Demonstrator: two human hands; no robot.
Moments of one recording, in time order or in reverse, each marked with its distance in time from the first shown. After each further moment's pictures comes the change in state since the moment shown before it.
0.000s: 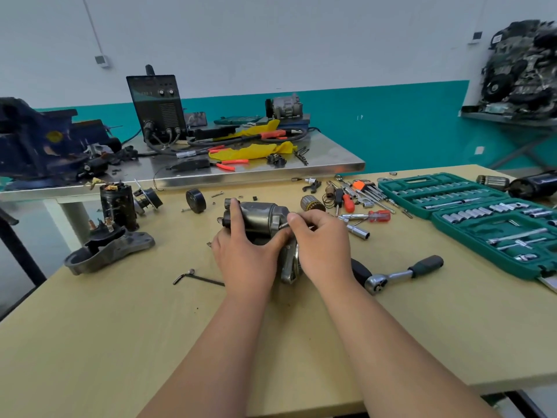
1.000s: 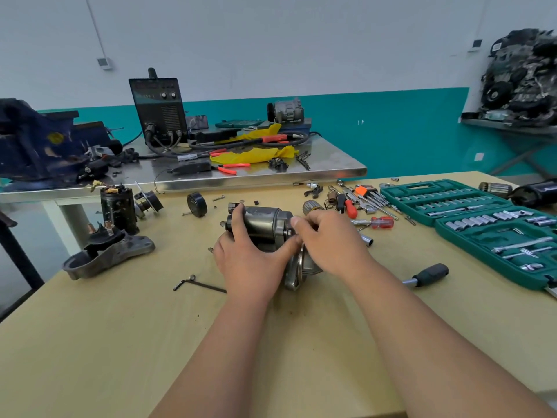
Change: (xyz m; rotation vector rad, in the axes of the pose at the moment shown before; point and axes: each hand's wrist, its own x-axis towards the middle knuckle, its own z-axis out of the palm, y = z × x) left_hand -0.035 0.065 -0.072 -0.108 -0.152 -0.062; right_hand 0.028 -0.002 -0.019 -0.472 -0.270 -0.173
